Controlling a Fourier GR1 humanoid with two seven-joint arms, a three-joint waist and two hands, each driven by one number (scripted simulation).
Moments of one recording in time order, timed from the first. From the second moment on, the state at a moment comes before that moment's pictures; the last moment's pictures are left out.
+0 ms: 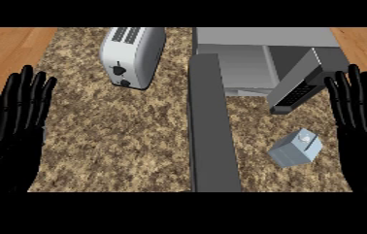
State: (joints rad) left arm 0.03 0.11 0.01 -2.10 0.00 -0.03 -0.01; right arm 0.02 -0.11 0.00 -2.10 -0.02 0.00 0.01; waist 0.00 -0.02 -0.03
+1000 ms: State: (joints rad) left arm 0.11 0.03 -0.04 -2.08 0.02 -0.02 0.00; right arm -0.06 -0.06 -0.16 -2.07 0.08 -0.25 0.21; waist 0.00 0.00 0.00
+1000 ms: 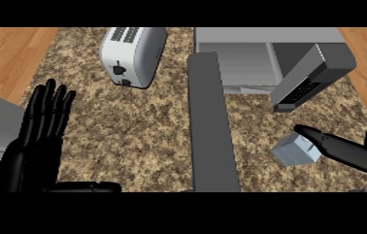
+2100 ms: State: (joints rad) left arm 0.31 0.01 -0.11 -2.25 0.01 -0.05 0.00; right arm 0.21 -0.01 -0.18 -1.71 0.01 -0.23 -0.22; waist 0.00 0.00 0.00
